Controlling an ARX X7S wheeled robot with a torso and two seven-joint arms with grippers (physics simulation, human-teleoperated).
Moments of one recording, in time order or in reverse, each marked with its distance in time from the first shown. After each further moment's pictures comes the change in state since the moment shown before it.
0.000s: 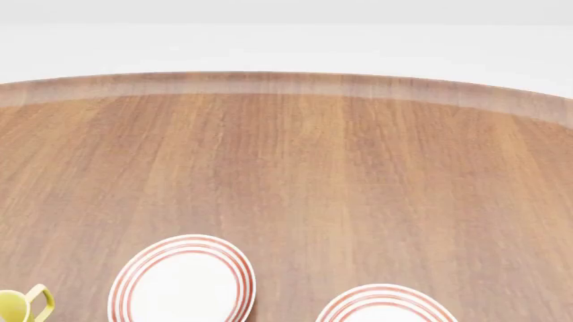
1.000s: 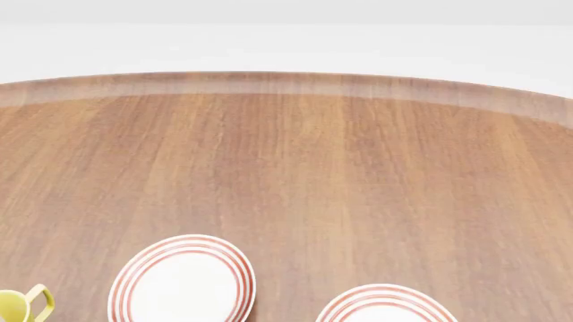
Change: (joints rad) left arm 0.338 0.176 -0.417 0.355 -0.165 0.189 0.266; right arm 0.002 0.015 -0.018 -0.001 0.009 -0.004 0.017
